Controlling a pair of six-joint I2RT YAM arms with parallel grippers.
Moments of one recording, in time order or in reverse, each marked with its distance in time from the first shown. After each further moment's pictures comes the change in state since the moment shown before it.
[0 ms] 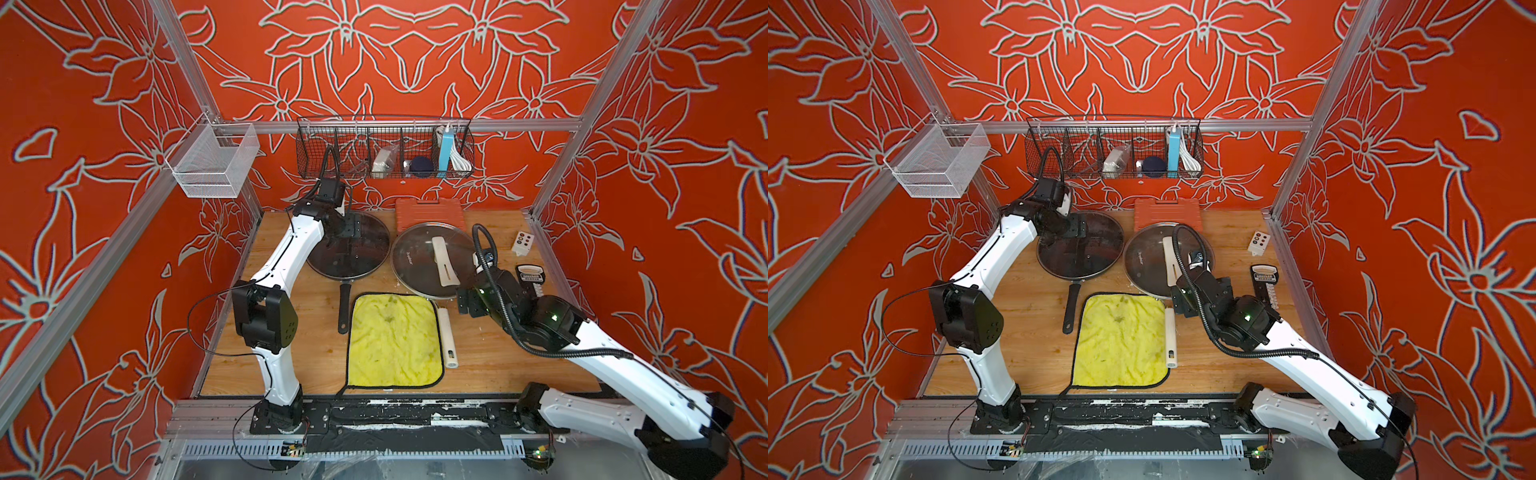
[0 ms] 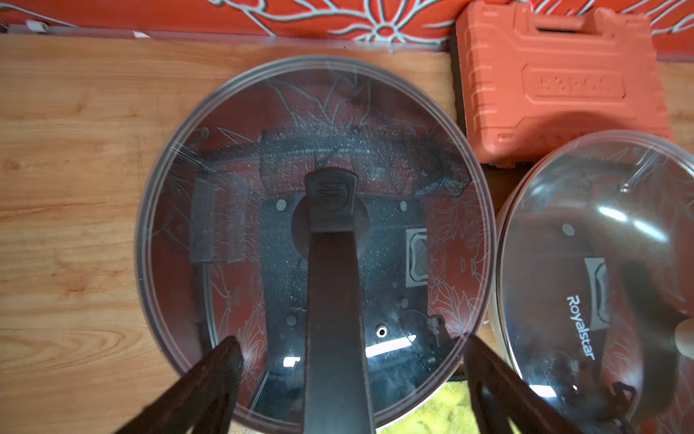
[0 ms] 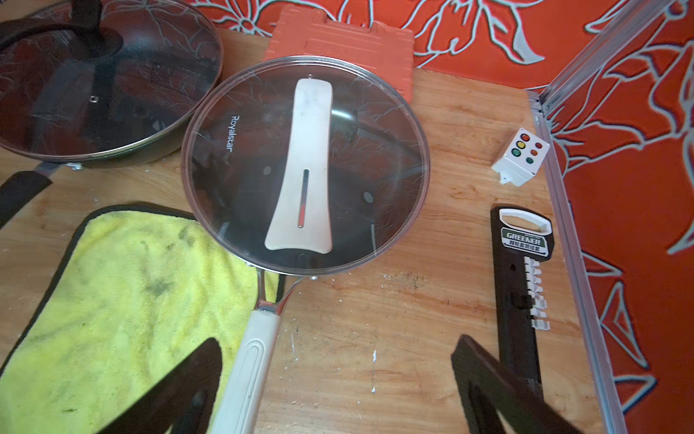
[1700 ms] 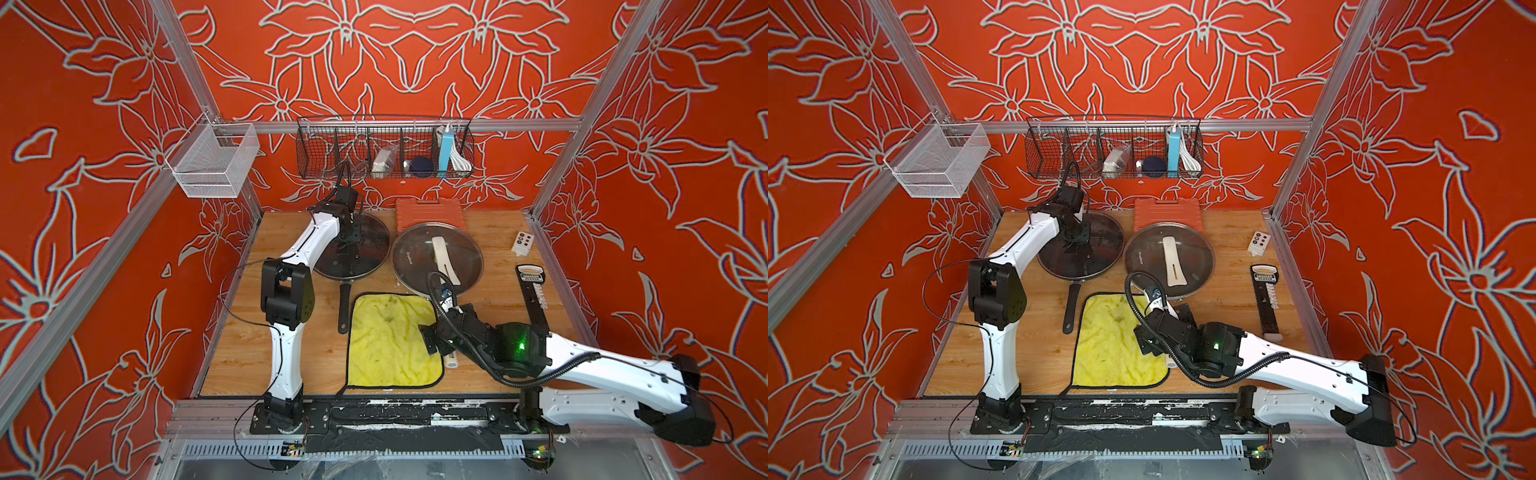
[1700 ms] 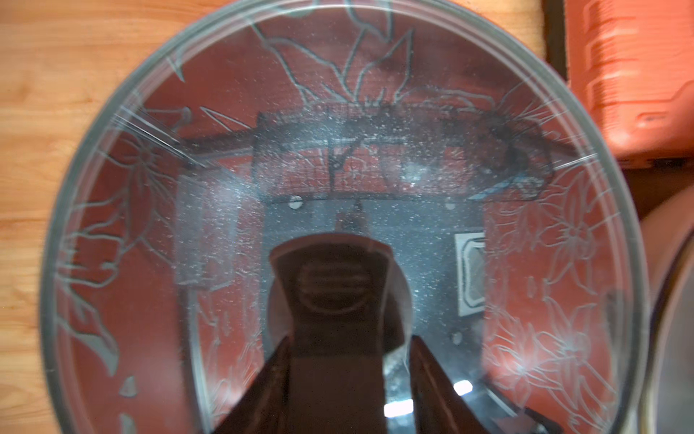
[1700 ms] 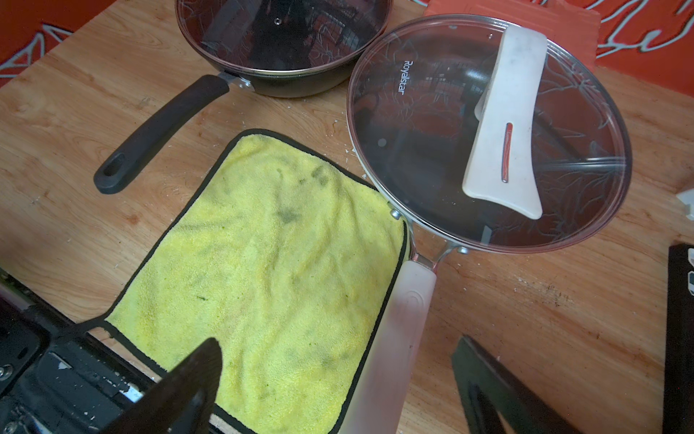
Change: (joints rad) left arm -0.006 0.259 0.120 0.019 -0.089 0.015; right arm 0.374 0.062 -0.129 0.150 -0.002 0.111
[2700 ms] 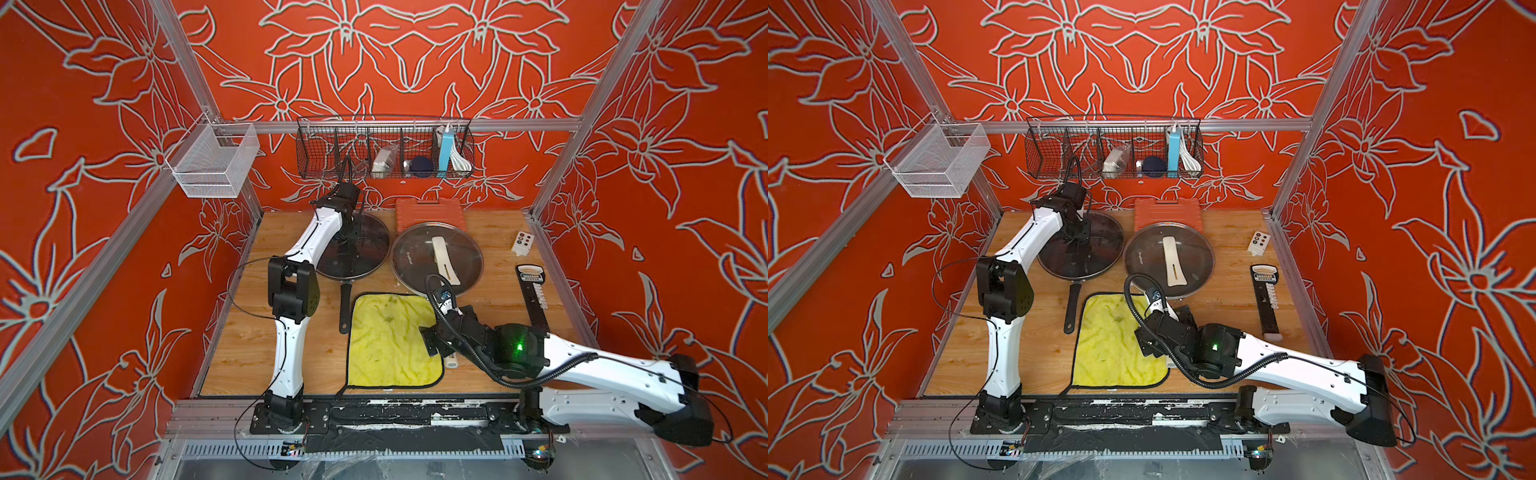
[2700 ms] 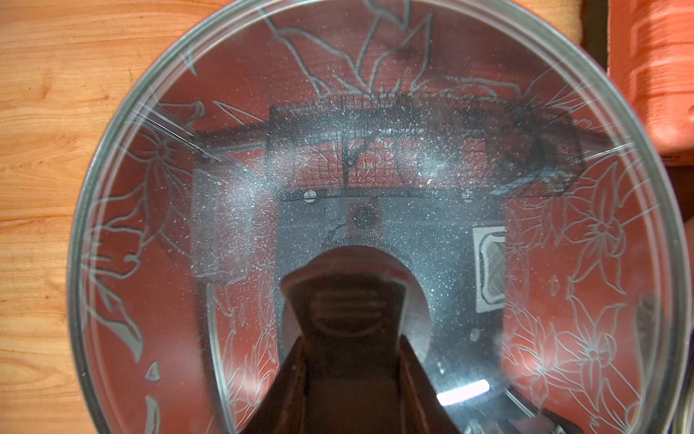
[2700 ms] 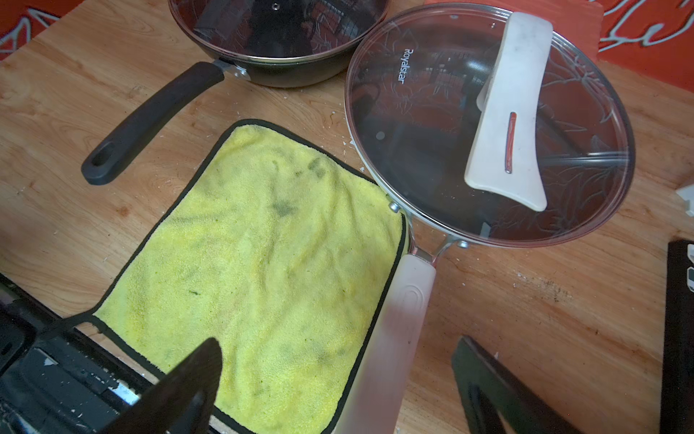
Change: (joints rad) left arm 0.001 0.097 0.170 -0.141 -0.019 0.008; right arm 0.000 0.000 -0.023 0.005 -0.001 -0.001
